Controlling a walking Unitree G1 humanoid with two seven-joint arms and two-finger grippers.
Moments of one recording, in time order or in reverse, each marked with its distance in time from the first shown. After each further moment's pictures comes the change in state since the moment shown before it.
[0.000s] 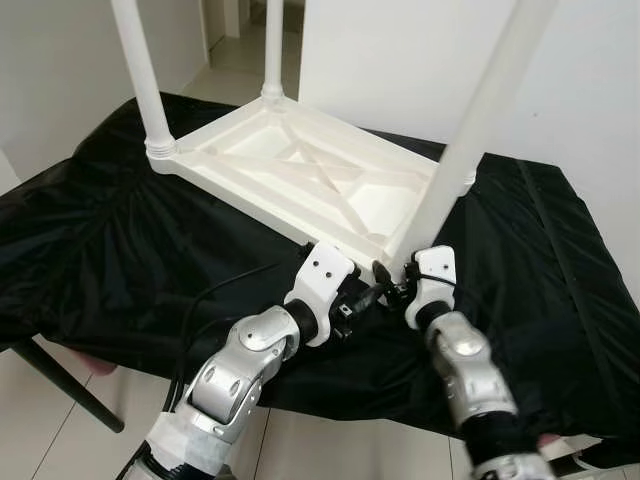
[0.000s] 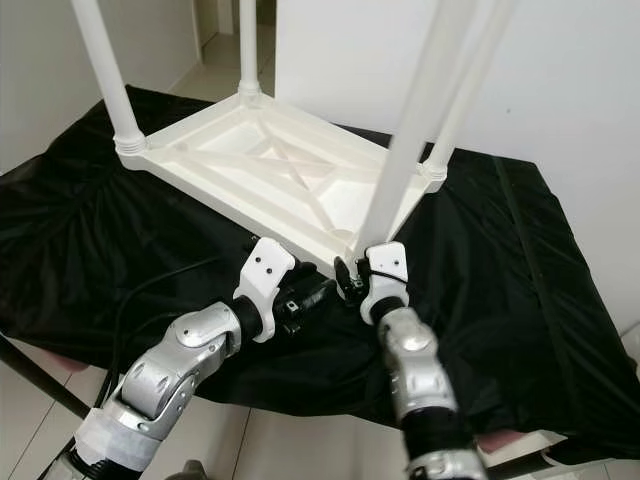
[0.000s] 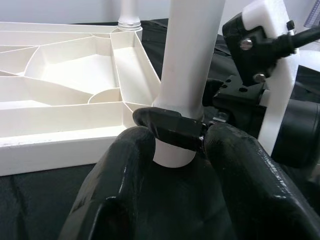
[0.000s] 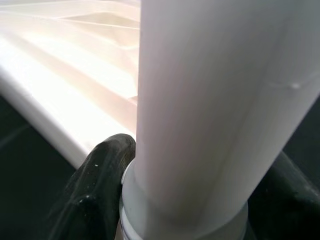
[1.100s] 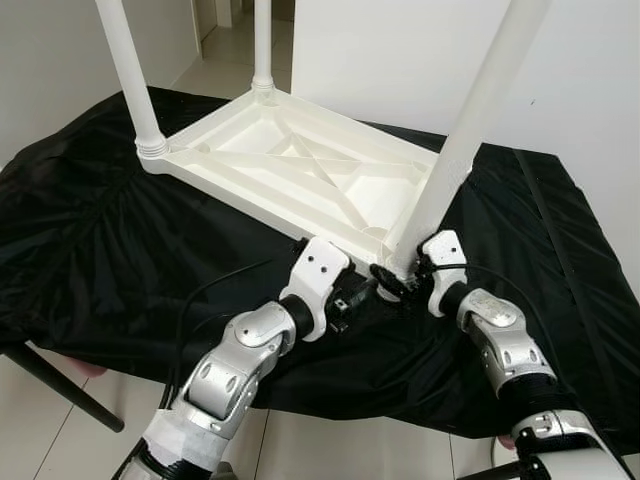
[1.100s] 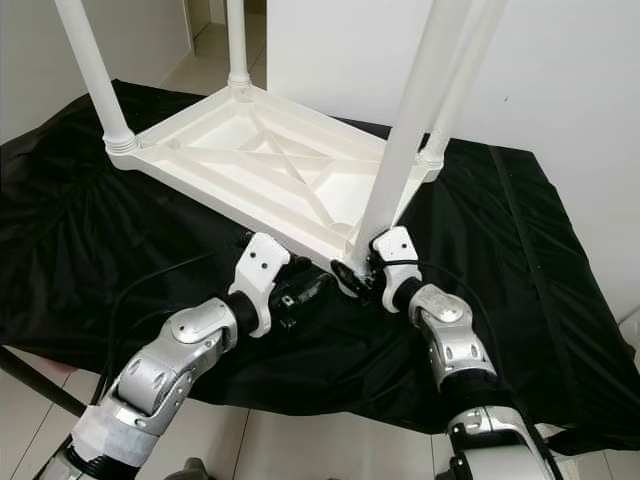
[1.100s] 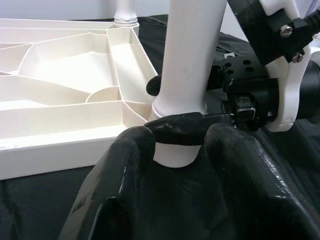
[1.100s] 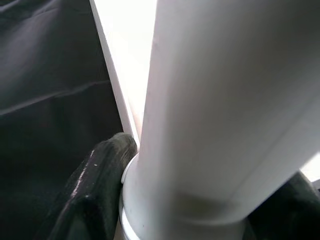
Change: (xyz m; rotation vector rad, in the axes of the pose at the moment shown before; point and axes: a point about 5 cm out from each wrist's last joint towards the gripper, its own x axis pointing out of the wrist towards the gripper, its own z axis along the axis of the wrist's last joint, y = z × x) left arm -0.001 0.005 0.003 0.008 -0.006 0.016; right arm 0.022 -0.025 0.014 -0.217 0.015 0.655
